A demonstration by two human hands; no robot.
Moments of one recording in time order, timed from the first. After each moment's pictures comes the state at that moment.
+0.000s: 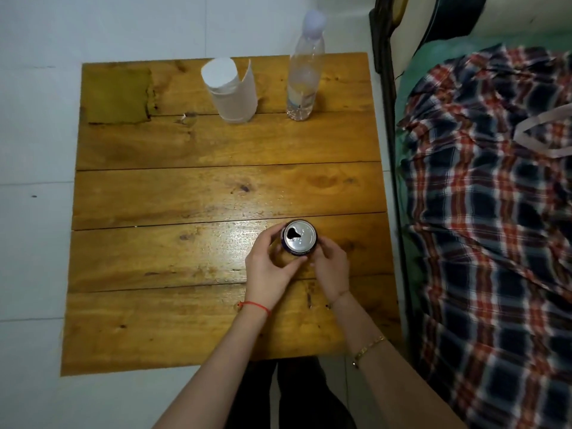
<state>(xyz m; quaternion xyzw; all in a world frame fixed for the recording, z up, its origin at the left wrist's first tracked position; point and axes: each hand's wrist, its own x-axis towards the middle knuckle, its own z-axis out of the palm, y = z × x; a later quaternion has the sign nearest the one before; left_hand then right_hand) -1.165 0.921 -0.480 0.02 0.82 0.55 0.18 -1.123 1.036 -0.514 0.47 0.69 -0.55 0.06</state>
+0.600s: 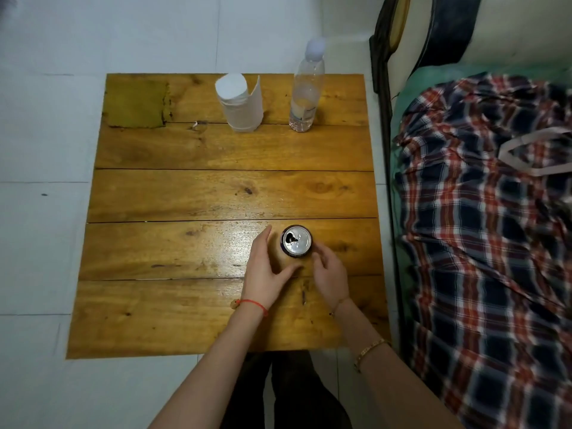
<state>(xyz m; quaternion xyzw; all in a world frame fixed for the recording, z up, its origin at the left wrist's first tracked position) -1.150 0.906 -0.470 0.06 0.86 0.45 0.22 -1.100 1.040 -0.474 0.40 0.74 -0.53 0.10</state>
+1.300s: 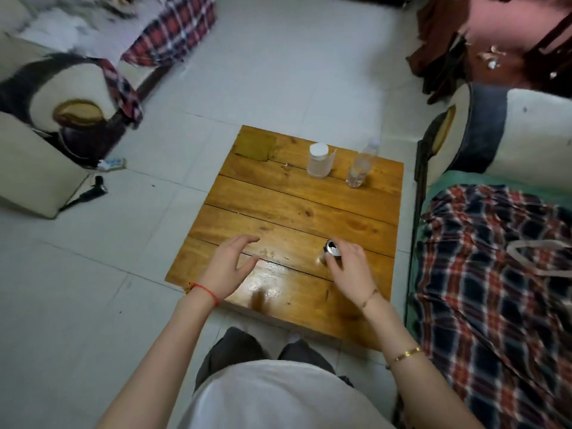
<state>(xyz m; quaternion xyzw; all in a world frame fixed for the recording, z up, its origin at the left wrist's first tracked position) -1.085 0.730 -0.245 0.12 0.94 0.32 0.10 -1.062 0.999 -0.264 0.07 0.94 -0.32 0.12</state>
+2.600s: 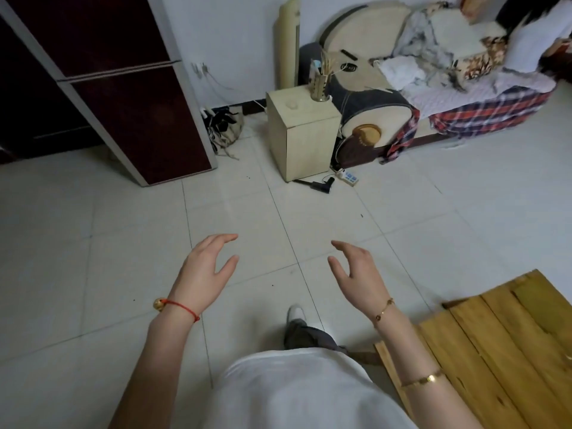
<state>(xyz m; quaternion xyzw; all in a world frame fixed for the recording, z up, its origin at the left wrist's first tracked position) -0.869 0.177 -0.144 -0.36 0.88 0.29 -0.14 -1.097 0.366 -0.177 -0.39 0.86 -0.28 0.18</state>
